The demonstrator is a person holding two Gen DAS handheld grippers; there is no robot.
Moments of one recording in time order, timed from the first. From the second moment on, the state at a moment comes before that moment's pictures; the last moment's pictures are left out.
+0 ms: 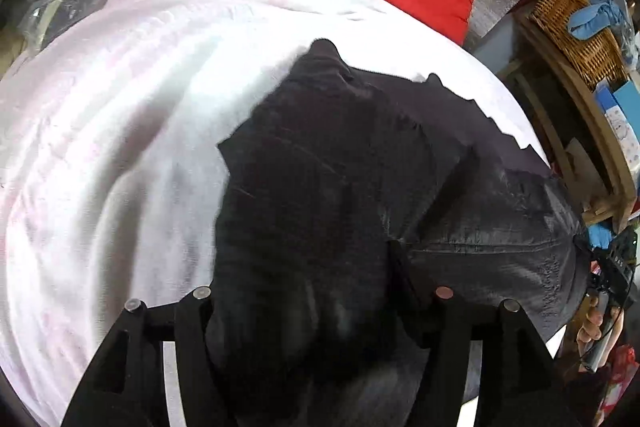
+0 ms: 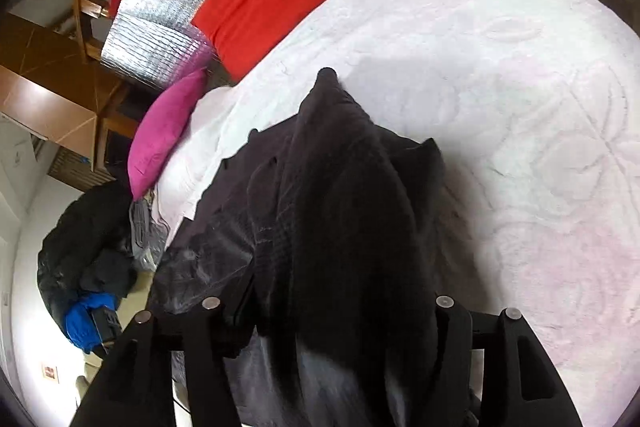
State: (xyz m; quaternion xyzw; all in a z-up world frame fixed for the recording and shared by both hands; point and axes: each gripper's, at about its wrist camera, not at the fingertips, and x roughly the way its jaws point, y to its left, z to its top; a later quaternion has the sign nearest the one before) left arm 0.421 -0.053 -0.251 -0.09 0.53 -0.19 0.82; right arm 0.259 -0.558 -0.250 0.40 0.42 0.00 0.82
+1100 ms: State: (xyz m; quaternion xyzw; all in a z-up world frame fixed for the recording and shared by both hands) left arm 0.385 -0.094 -0.238 0.10 0.46 -0.08 0.88; right arm 0.290 -0.505 -0.242 0.21 0.45 -0.08 0.86
